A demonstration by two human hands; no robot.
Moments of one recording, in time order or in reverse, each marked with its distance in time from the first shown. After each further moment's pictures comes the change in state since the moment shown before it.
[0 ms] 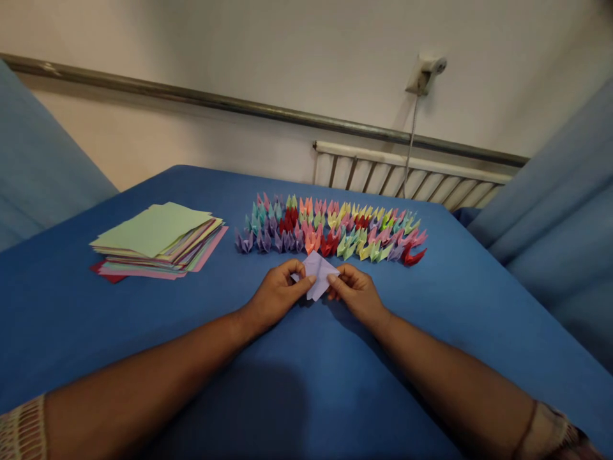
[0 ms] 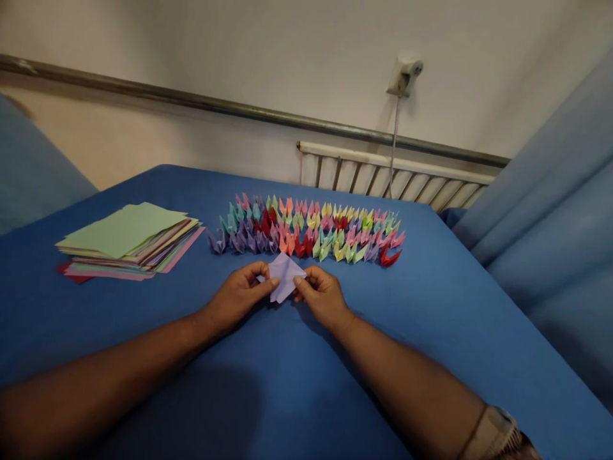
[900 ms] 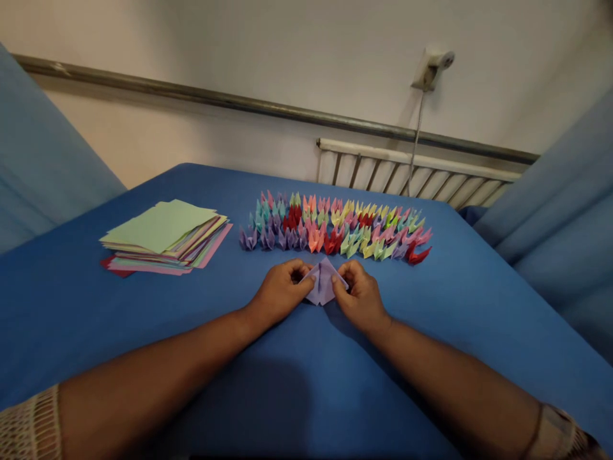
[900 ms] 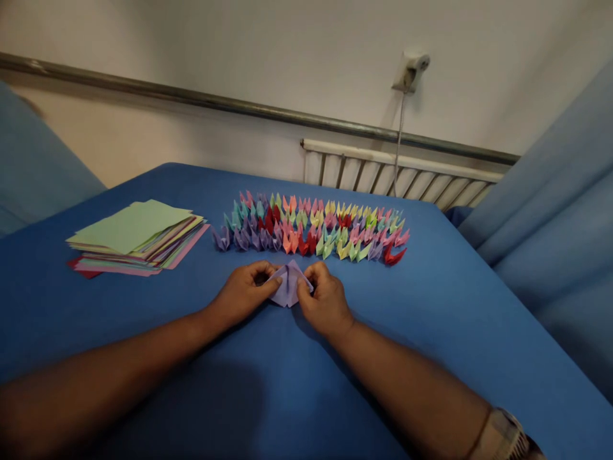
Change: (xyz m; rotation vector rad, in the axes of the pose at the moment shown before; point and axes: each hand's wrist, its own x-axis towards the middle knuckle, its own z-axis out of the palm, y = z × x) left_hand 0.003 -0.006 -0.001 0.316 0.100 0.091; right_hand -0.009 0.006 0.002 -0.519 0.170 -0.268
